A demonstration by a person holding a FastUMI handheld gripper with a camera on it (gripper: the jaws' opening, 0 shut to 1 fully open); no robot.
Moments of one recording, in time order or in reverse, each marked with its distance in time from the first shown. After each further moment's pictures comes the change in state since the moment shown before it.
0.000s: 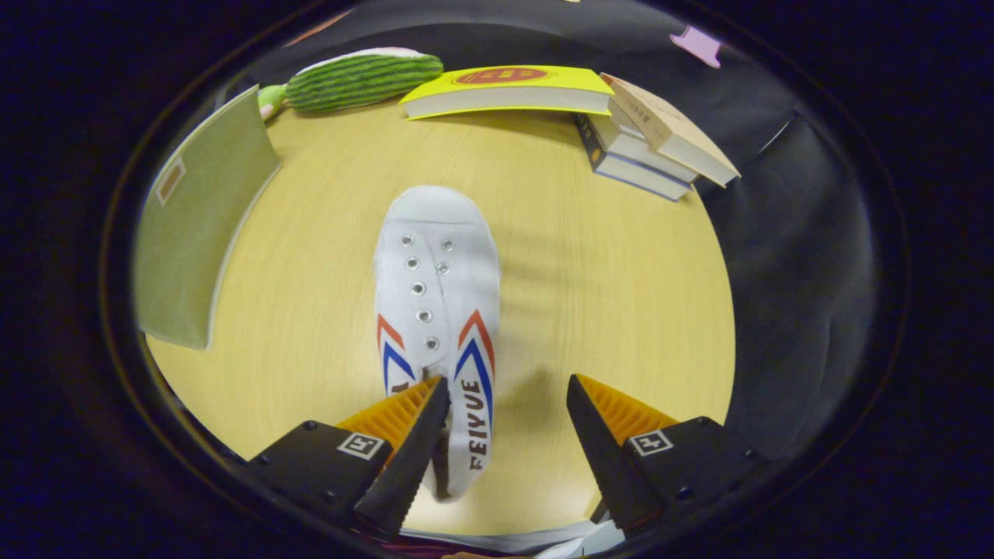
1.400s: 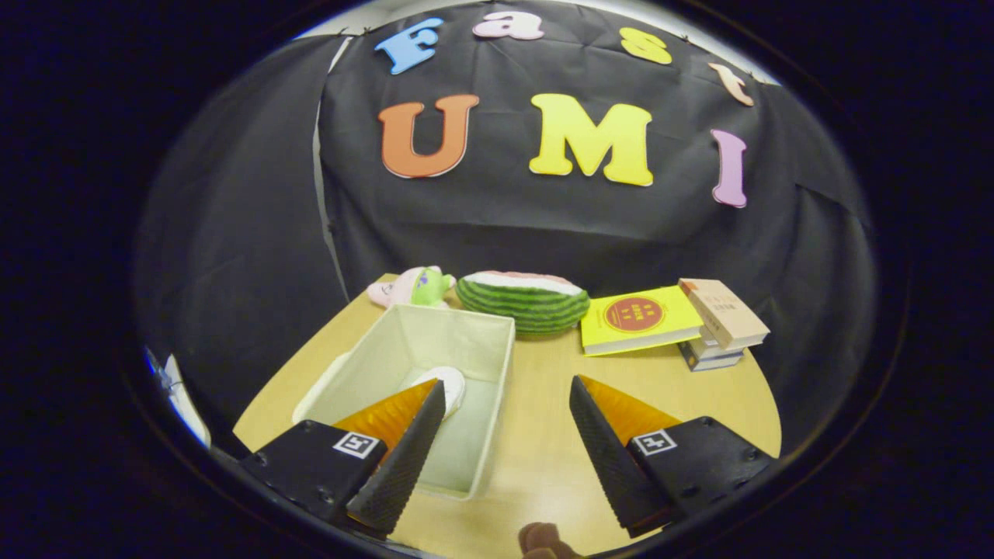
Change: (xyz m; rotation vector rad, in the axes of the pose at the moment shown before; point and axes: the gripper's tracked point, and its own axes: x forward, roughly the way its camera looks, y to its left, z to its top) arm -0.233 0.229 0.127 -0.011 -0.718 0.194
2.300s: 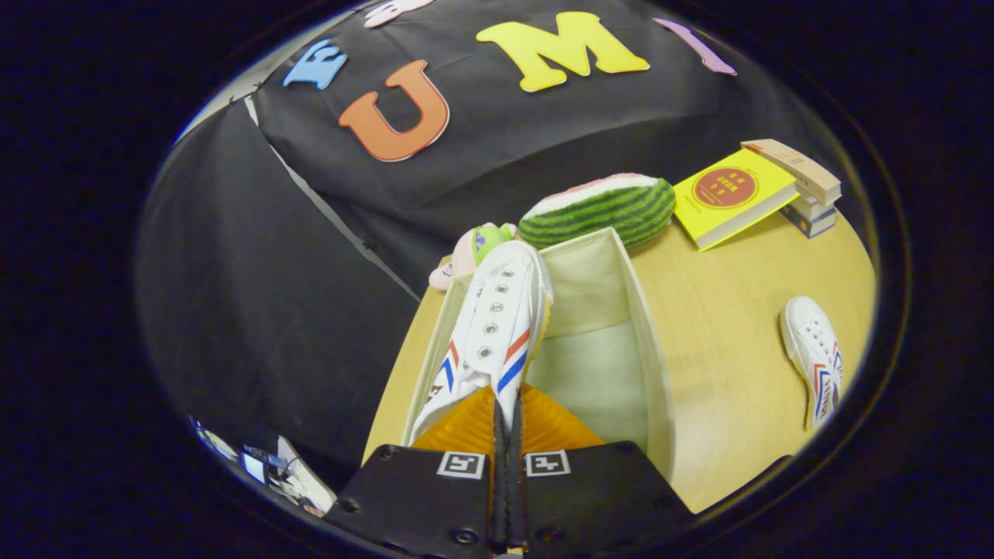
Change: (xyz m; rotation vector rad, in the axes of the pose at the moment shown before) arm 0.075 0.126 -0.032 0.408 0.166 0.285
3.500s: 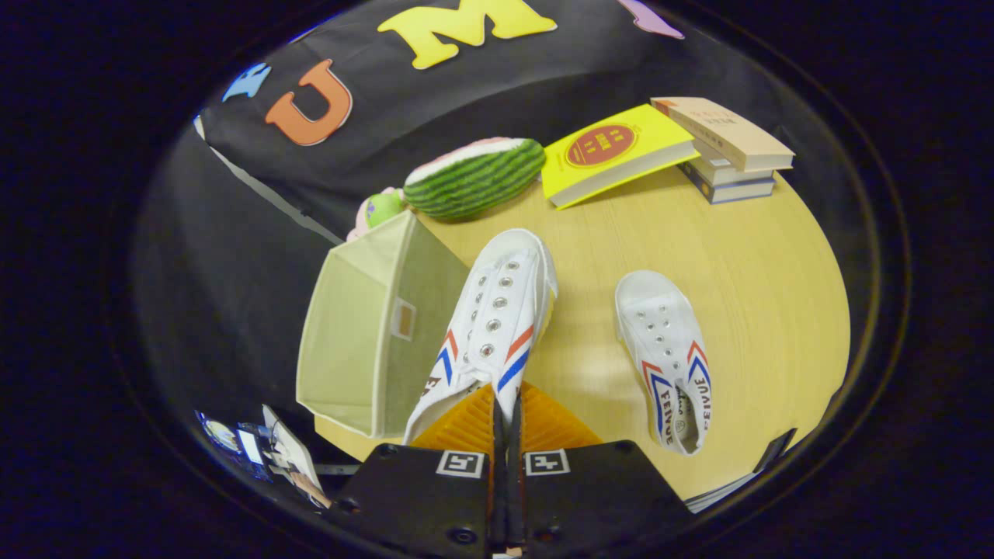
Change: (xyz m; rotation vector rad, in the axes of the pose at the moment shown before) arm -0.125 -0.177 0.032 0.088 0.230 -0.096
